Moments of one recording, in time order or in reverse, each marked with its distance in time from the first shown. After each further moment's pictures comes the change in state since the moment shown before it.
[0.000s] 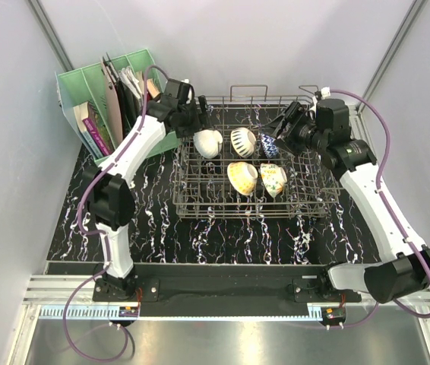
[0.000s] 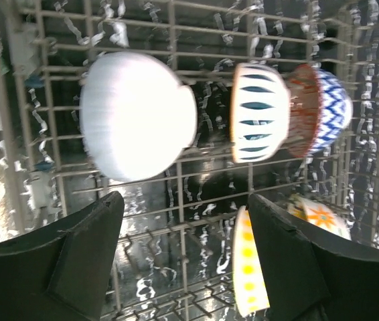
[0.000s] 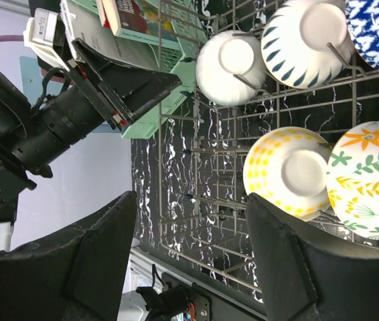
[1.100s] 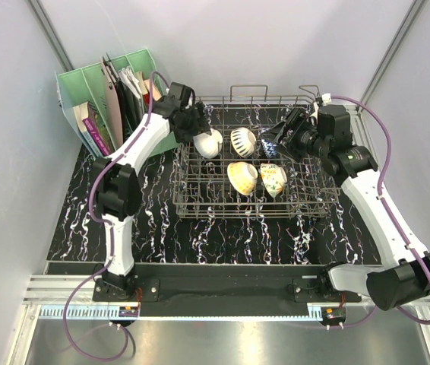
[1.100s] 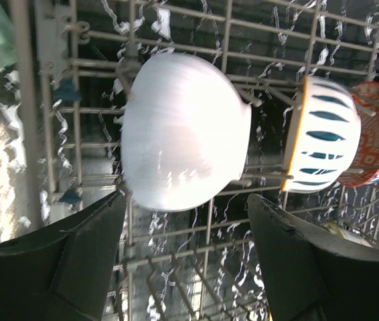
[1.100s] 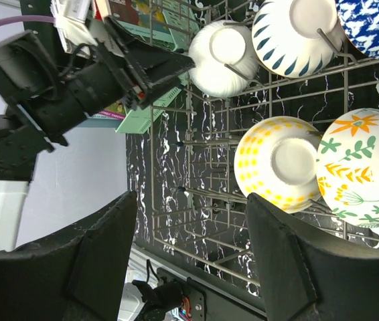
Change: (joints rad) left arm 0.040 0.129 0.025 -0.012 -0.009 -0.030; right arm 0.000 -0.051 -0.079 0.011 -0.006 -0.002
